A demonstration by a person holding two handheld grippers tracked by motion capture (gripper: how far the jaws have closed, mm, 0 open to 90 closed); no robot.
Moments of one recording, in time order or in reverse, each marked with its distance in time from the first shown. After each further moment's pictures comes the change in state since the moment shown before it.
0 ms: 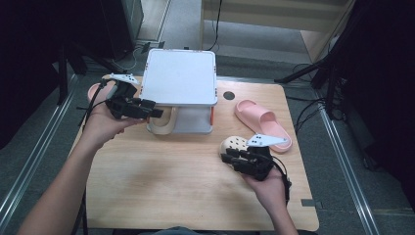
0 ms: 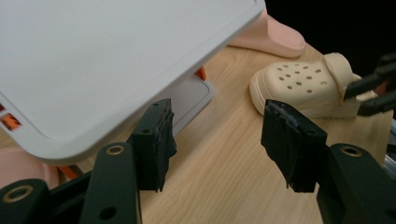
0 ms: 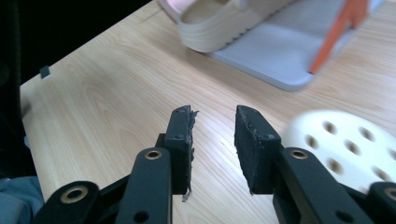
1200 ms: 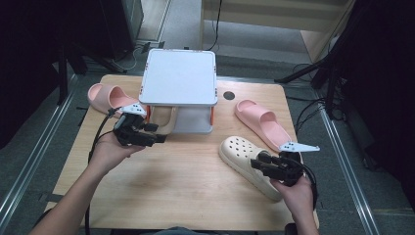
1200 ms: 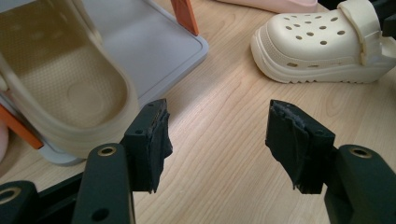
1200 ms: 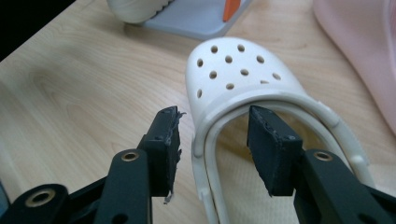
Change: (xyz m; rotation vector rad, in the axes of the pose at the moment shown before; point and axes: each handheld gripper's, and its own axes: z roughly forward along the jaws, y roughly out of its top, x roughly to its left) left arm -0.019 -0.057 0.034 0.031 0.021 0.026; right arm -0.052 -0.041 -0.047 0.028 -0.124 0.135
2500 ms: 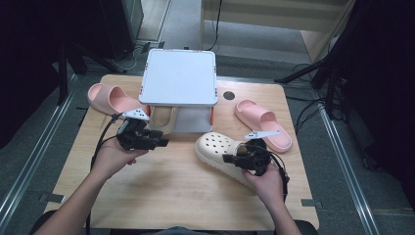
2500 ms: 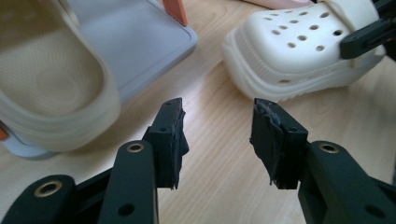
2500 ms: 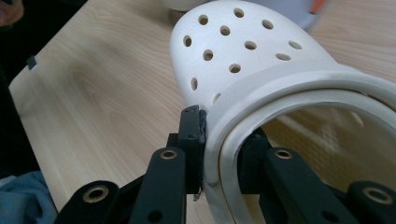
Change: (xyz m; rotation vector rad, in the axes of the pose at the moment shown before) left arm -0.008 -0.013 0.006 0.002 -0.030 -0.043; right arm 0.047 0.038 0.066 0.148 0.131 0.002
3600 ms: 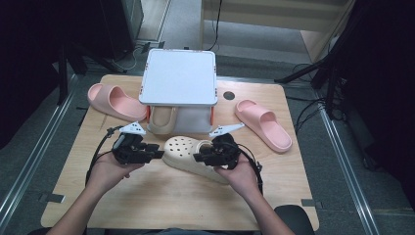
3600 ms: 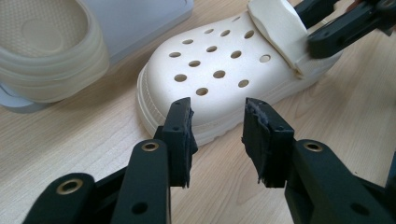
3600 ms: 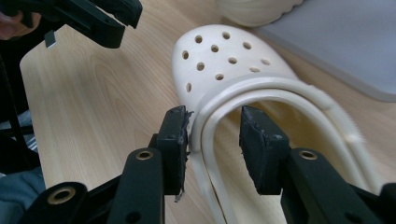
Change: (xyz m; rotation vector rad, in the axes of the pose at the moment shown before) left arm -0.016 -0.029 -0.005 0.038 0.033 0.003; right arm 0.042 0.031 0.051 0.043 0.062 -0.194
